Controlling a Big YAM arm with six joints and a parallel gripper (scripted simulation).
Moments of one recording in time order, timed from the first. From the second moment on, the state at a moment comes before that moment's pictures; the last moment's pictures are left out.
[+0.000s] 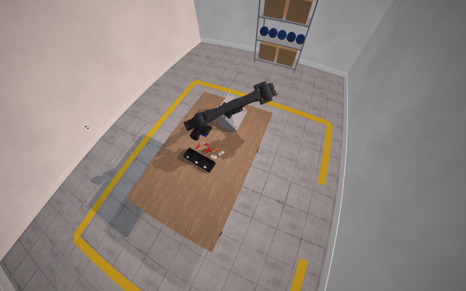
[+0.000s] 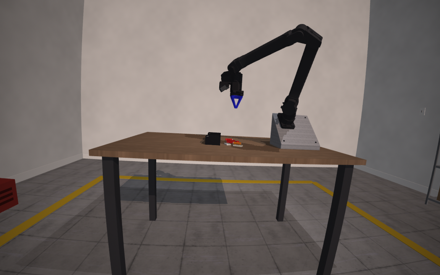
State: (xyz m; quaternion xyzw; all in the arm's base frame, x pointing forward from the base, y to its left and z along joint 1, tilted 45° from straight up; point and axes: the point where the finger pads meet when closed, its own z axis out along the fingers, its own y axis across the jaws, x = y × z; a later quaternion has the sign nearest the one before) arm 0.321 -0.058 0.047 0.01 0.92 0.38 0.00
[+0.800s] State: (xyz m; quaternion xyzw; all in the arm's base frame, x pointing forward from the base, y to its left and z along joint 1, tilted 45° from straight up) arm 0.322 -0.055 0.045 0.01 0.92 0.39 0.00
